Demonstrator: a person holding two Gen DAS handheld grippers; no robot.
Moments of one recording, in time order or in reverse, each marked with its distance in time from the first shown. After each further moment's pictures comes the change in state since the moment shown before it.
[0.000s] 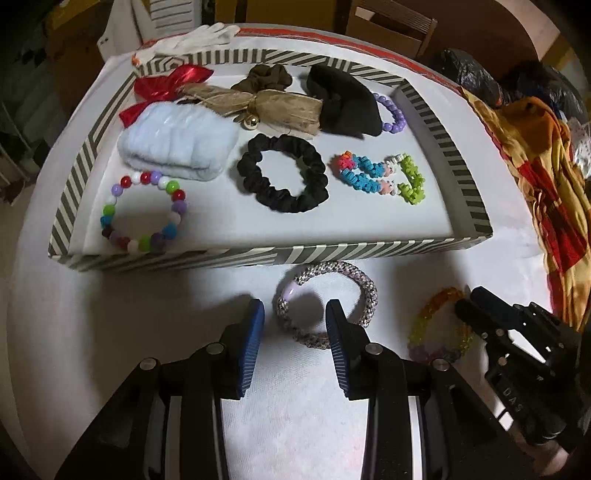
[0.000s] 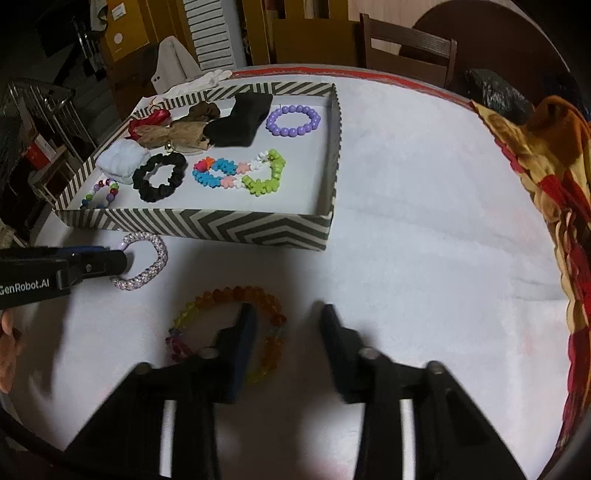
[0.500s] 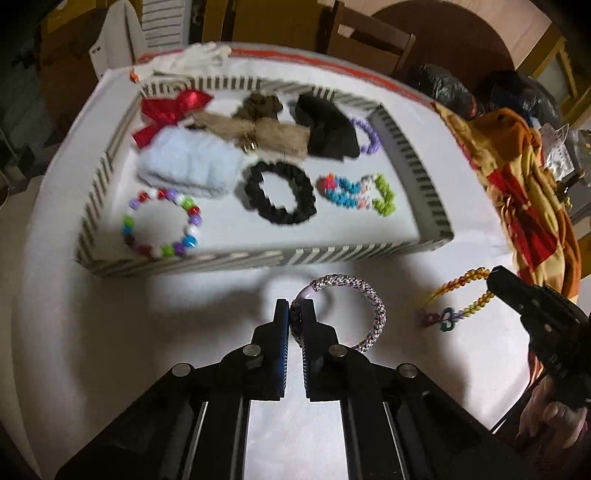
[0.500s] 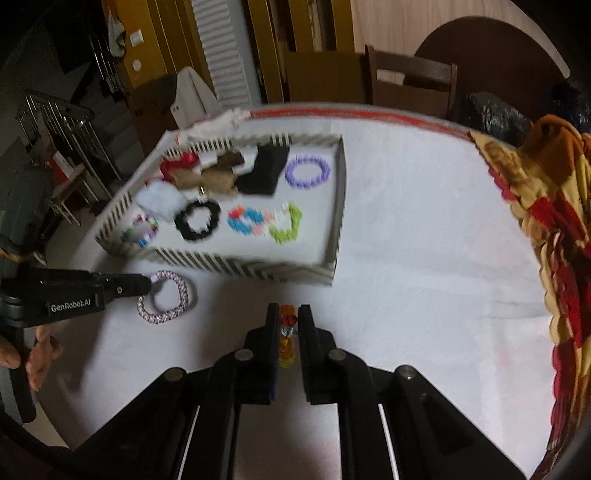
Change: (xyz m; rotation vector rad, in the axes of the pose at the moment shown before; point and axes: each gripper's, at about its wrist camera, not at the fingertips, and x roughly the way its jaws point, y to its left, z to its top) left arm -0.046 0.026 -0.002 0.008 -0.054 -0.113; right arm -0.066 0.002 0.012 0.011 -0.124 0.061
